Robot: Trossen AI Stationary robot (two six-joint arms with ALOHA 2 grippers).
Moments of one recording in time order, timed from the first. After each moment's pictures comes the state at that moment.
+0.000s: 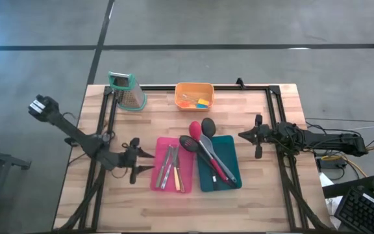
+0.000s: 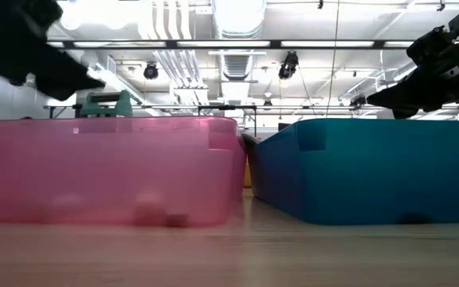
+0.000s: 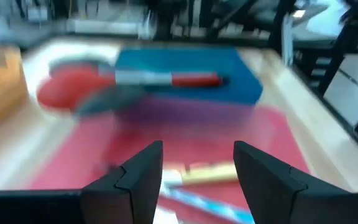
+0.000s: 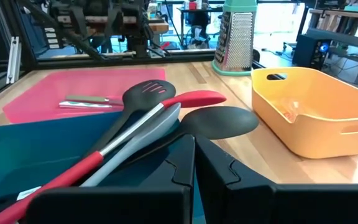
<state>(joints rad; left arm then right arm) -0.61 0.88 0.24 0.34 -0.59 -0.30 -0.10 0.17 0.01 0.01 0.03 0.05</state>
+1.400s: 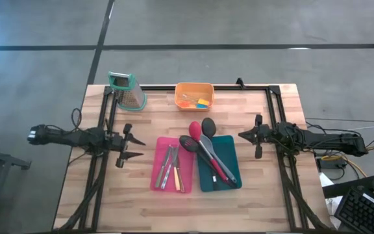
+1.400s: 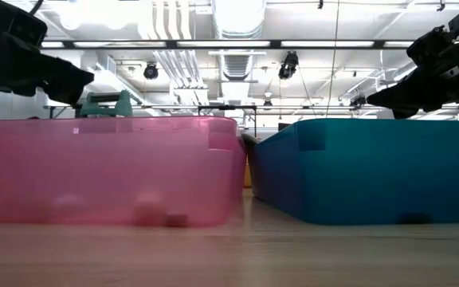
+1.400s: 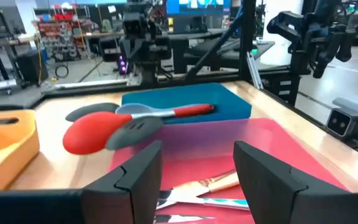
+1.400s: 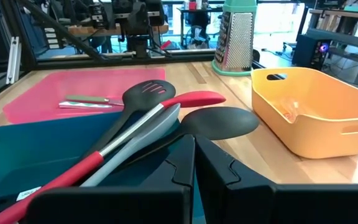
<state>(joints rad) -0.14 0.13 0.01 0.00 0.01 0.05 -0.10 0.17 0.01 0.01 0.03 0.05</state>
